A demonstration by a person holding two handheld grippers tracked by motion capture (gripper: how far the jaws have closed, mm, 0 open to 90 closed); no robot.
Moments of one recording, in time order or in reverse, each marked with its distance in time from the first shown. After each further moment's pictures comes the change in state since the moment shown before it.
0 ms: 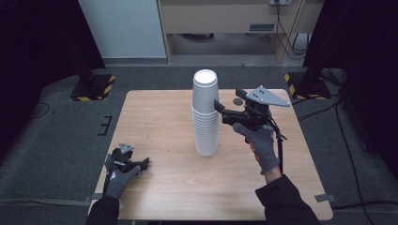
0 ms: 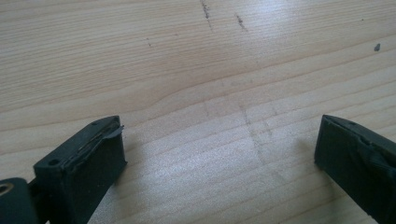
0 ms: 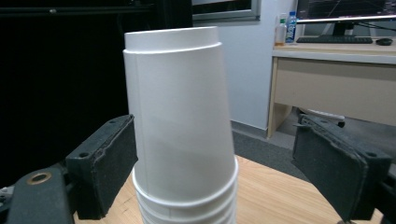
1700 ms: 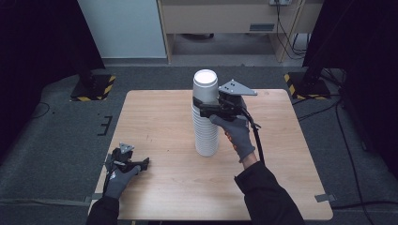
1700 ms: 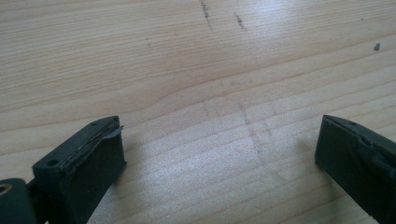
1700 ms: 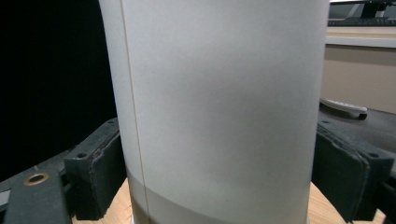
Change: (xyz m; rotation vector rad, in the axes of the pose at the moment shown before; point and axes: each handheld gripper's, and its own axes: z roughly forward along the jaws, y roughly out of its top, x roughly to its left) left arm 0.000 0.000 0.000 0.001 -0.002 0.001; right arm 0.015 -0.010 0.068 0.063 0.046 -0.006
